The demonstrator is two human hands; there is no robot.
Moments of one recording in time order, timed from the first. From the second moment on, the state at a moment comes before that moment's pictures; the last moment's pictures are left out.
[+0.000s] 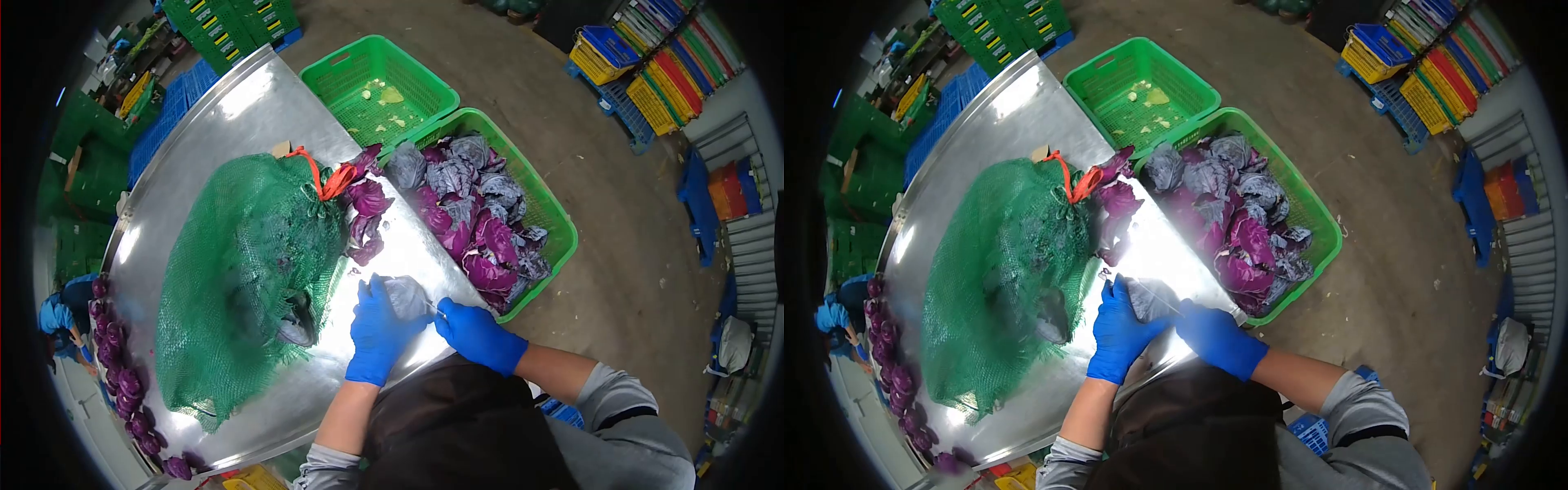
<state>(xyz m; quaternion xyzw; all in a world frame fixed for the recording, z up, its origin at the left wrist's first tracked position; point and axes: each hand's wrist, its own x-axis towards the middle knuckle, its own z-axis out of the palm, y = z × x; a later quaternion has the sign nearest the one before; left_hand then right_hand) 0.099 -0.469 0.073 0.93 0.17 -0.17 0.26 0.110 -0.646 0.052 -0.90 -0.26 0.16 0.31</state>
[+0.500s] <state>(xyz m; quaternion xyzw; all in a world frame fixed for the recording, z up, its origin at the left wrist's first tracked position) 0.103 -0.476 0.066 0.96 0.16 -0.12 0.21 0.140 -0.634 -0.005 -0.88 -0.28 0.24 0.30</state>
